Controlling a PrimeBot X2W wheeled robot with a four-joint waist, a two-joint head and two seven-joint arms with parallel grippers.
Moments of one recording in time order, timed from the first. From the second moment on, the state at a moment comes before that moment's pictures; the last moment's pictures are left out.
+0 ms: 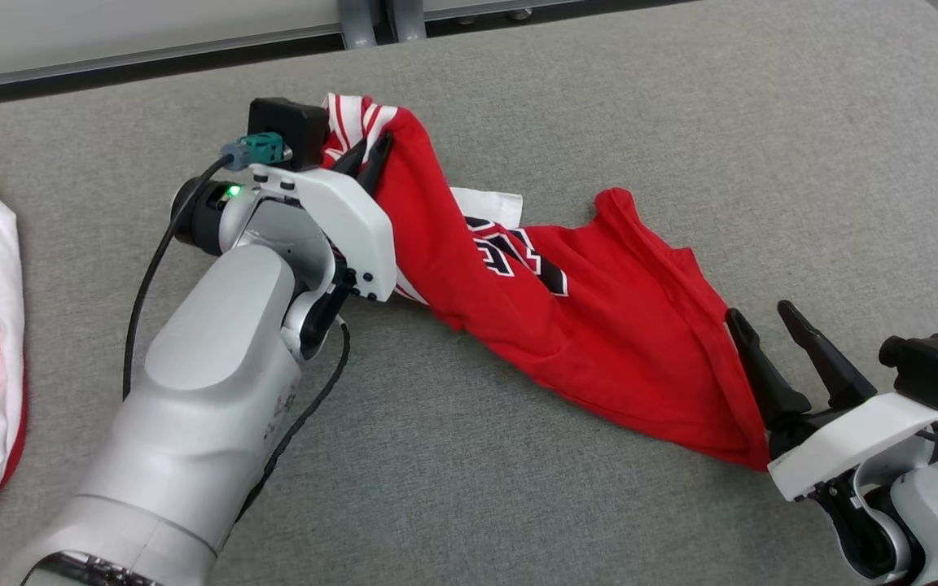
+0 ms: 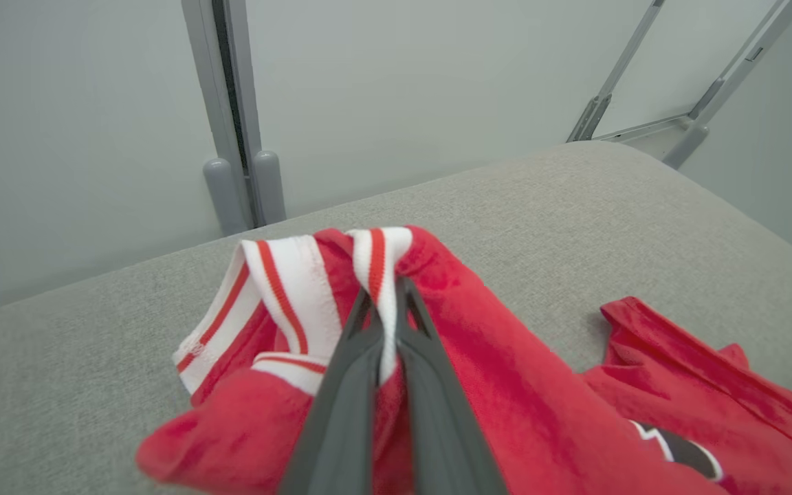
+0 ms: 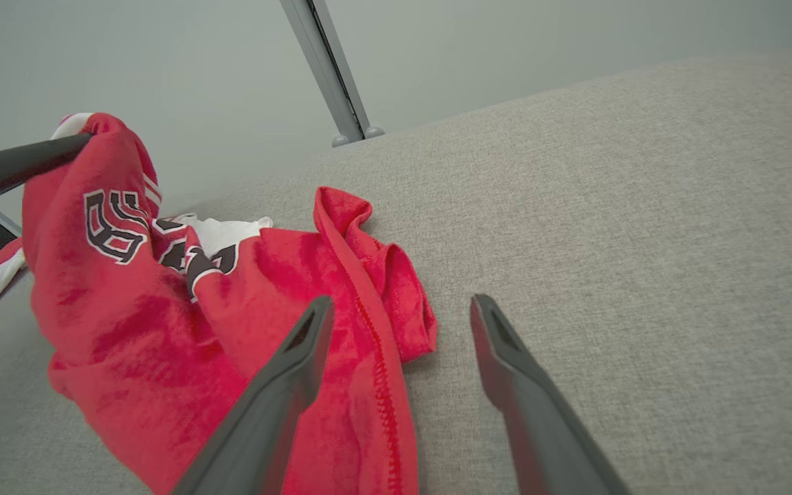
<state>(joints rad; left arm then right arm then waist) -0.88 0.08 -0.54 0.76 -0.56 -0.06 0.06 -0.31 -0.40 0.46 0.24 0.80 0.13 -0.18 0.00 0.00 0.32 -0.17</state>
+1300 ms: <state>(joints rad) -0.94 0.06 -0.98 1.04 -0.94 -0.12 -0.16 -0.37 -0.39 0.61 0.35 0.86 0.13 -0.26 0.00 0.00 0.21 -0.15</state>
